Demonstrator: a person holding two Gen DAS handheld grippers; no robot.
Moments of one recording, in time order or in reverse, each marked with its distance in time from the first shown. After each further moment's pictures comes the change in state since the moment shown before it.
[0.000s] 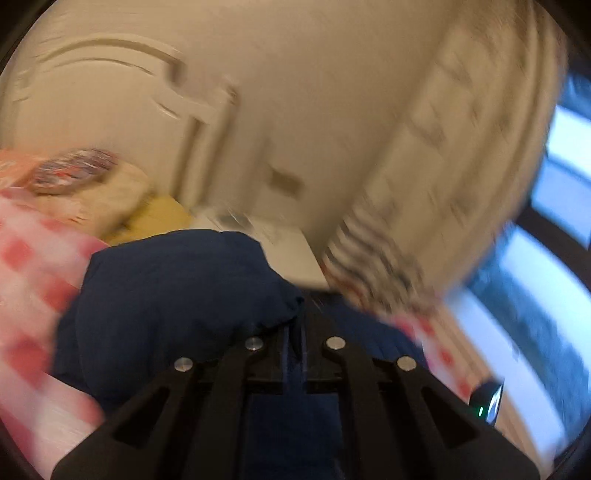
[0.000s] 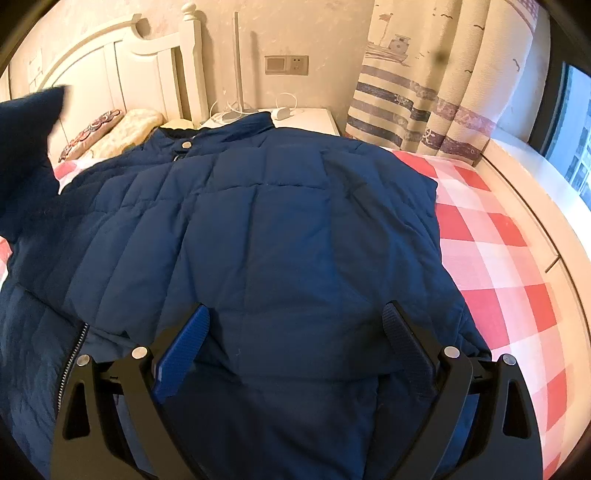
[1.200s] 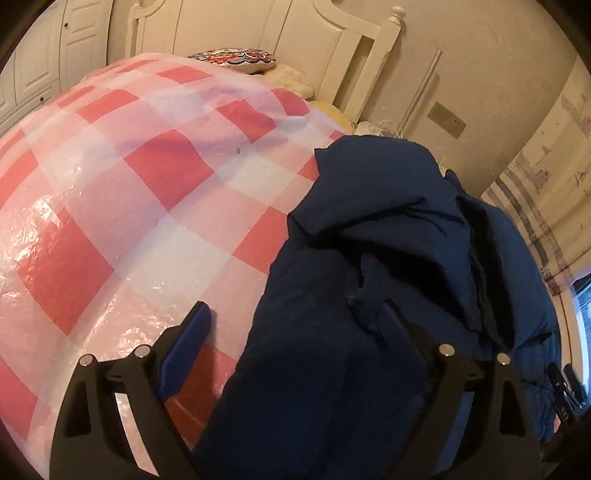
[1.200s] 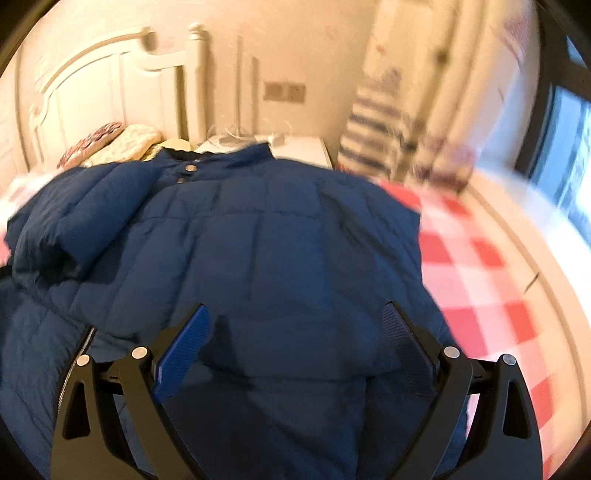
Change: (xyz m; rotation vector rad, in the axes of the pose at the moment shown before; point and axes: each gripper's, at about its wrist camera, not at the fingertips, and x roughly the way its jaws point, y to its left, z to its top) left arm -0.017 0.134 -0.114 -0.285 0.220 0.522; right arm -0.030 0.030 -0.009 -0.136 -0.164 -0.088
